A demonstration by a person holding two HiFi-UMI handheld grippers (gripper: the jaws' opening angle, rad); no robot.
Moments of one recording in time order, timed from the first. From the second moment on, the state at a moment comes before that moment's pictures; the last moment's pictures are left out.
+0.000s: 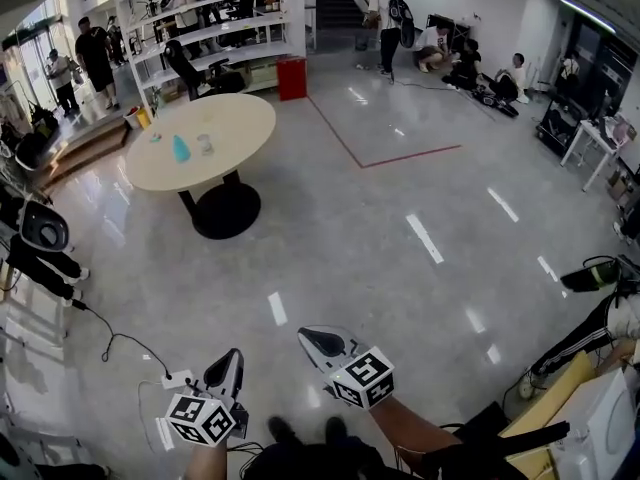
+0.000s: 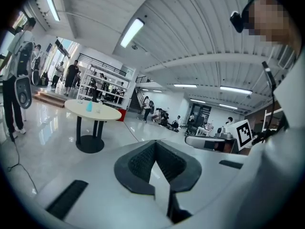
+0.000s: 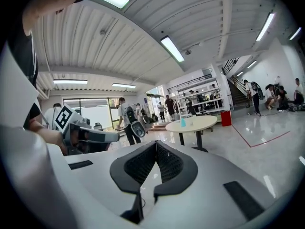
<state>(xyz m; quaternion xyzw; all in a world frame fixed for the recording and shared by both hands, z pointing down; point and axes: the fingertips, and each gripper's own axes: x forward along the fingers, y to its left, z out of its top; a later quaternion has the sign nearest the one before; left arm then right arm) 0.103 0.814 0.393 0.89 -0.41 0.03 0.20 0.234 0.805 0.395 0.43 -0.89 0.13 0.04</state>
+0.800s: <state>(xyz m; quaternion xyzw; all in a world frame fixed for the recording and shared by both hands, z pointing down) 0.040 0.846 0.355 0.89 -0.43 0.00 0.16 0.193 0.834 0.354 0.44 -0.89 0.09 0.04</state>
